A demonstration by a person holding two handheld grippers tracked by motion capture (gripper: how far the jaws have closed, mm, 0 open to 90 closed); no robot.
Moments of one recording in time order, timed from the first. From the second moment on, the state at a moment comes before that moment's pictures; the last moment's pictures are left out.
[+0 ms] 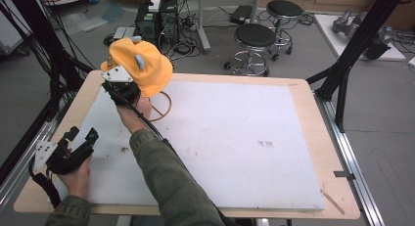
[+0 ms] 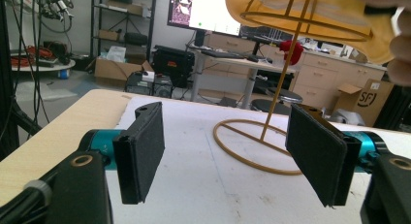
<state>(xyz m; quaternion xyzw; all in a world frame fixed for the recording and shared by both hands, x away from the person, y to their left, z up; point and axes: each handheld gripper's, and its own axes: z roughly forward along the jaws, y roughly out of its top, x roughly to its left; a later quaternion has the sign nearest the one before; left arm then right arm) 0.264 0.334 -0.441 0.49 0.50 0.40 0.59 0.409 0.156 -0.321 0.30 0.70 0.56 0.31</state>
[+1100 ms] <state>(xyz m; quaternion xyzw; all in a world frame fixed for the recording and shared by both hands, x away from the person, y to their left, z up) 0.263 0.336 -0.442 0.49 0.50 0.41 0.59 0.399 0.153 -0.319 0.25 0.70 0.60 0.29</state>
